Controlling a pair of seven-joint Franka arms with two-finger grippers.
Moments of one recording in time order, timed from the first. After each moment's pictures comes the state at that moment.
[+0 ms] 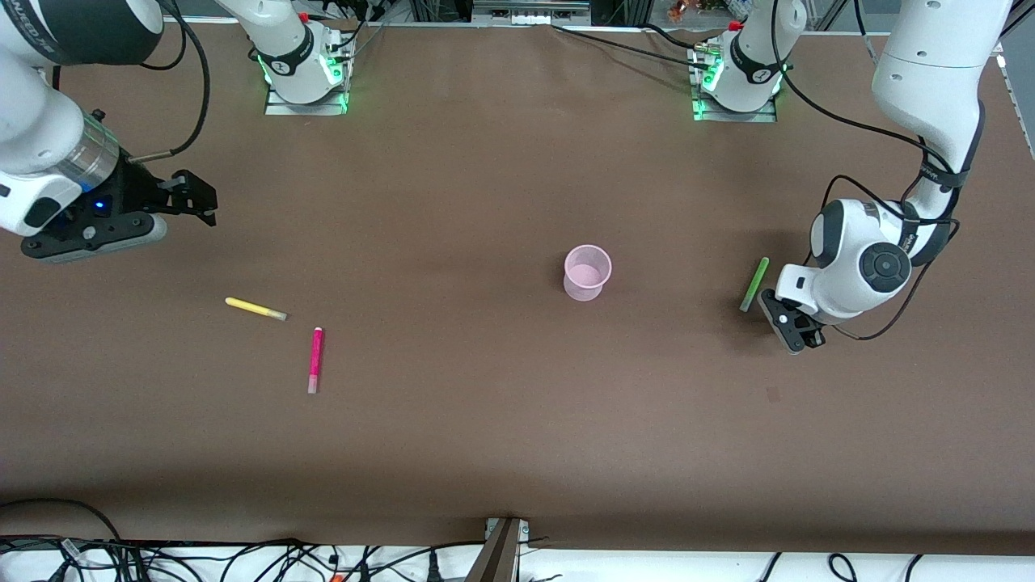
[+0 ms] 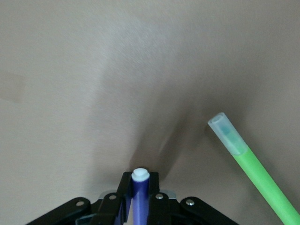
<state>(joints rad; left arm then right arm) 0.05 0.53 -0.03 -2.00 0.12 2.52 1.09 0.03 0.11 0.14 -1.57 -0.07 1.64 -0.11</state>
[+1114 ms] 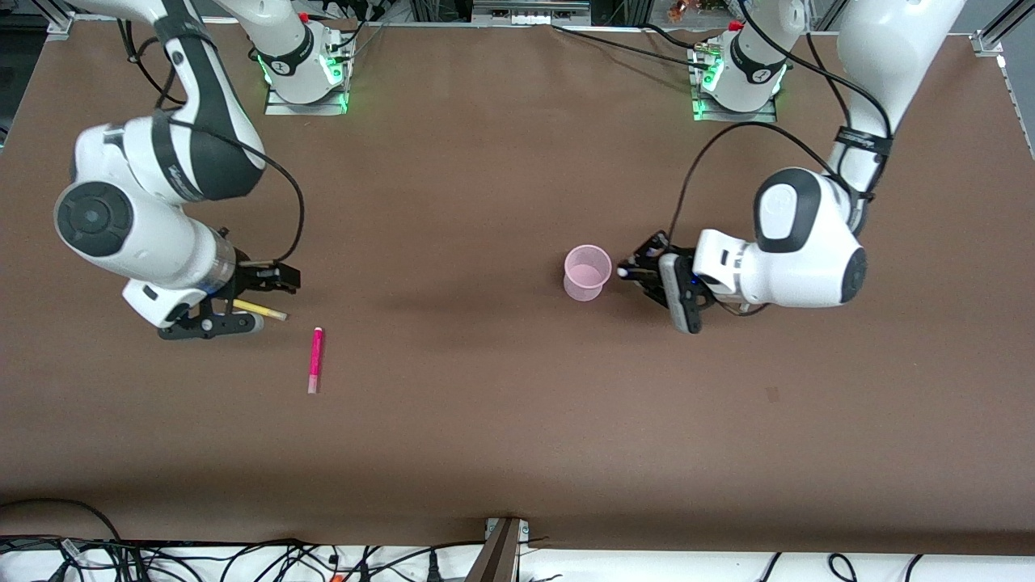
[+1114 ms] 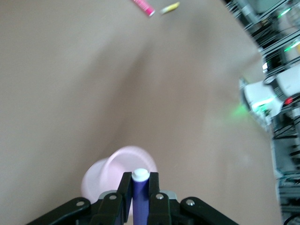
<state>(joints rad) 0.03 0.46 -0.39 -1.78 -0.76 2.03 1.09 0.08 0.39 0.15 -1.61 -0.07 1.90 0.14</state>
